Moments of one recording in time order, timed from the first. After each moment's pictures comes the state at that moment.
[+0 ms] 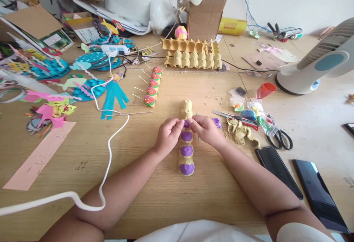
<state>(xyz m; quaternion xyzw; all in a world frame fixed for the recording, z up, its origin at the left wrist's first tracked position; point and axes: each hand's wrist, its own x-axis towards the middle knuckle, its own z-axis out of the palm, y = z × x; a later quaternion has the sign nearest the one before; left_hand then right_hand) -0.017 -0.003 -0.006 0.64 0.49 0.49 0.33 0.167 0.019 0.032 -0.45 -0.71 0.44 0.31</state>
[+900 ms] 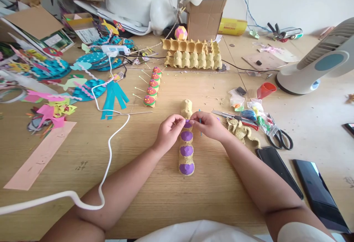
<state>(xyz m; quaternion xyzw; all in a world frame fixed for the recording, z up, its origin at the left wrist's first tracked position) -0.014 0.004 -0.010 0.57 0.46 0.51 0.44 0.184 0.036 0.029 -0.43 -0.72 0.47 0.30</state>
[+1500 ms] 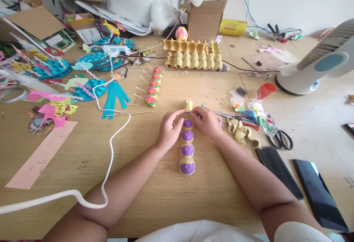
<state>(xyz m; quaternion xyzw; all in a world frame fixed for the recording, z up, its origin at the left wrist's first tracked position) -0.018 0.014 -0.026 0.63 0.51 0.51 0.29 0.176 0.051 0.004 -0.53 -0.75 0.25 0.31</state>
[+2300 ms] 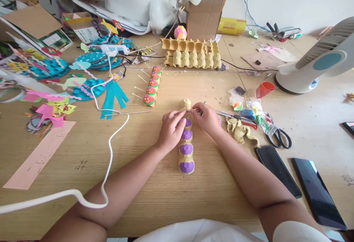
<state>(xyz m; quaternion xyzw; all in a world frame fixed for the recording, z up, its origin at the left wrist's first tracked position) -0.016 0.010 -0.021 0.74 0.50 0.42 0.17 0.174 0.055 0.009 -0.56 -0.70 0.27 0.34</state>
